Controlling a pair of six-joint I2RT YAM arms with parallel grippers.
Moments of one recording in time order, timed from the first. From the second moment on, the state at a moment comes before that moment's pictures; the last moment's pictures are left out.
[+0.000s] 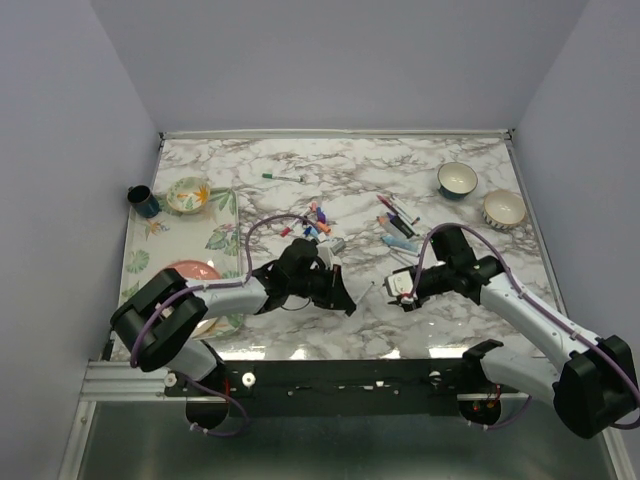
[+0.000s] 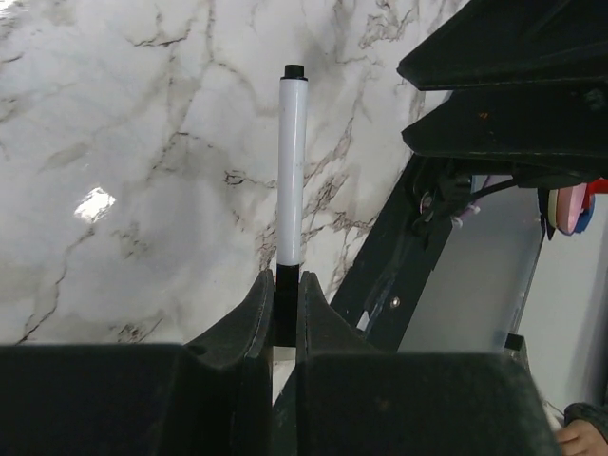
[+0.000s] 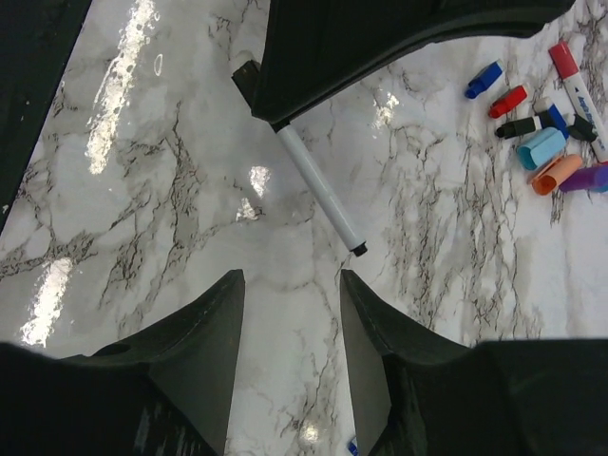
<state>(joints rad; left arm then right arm) -0.82 1.46 0.56 0.31 0.53 -0.71 0.44 1.06 0.64 -0.60 -0.84 -1.36</state>
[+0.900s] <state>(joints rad) -0.96 1.64 0.70 0.33 0.59 -0.71 0.44 1.06 0.61 -0.68 -0.87 -1.56</state>
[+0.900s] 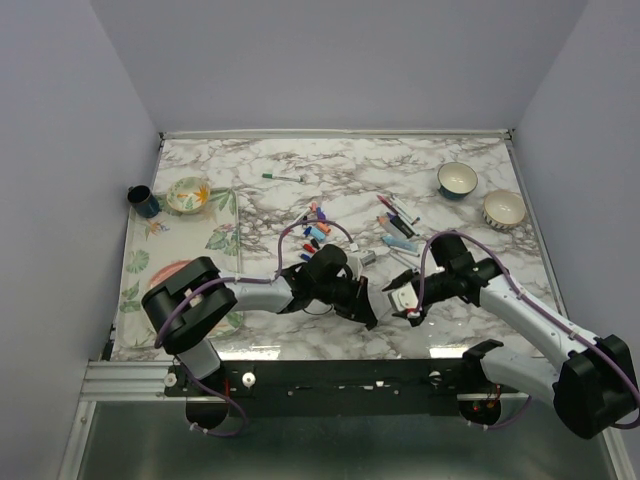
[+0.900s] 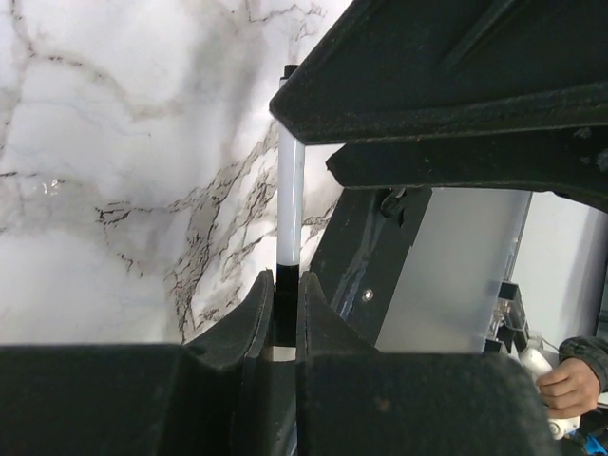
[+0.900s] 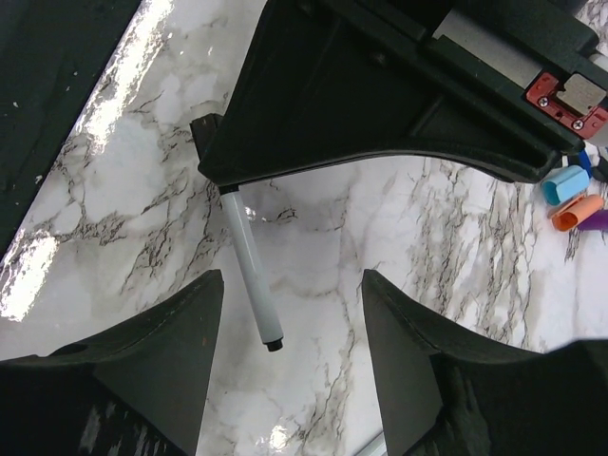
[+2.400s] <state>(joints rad) -0.92 1.44 0.67 0.25 0.46 -0.70 0.56 1.12 0.64 -0.62 -0.80 -1.44</state>
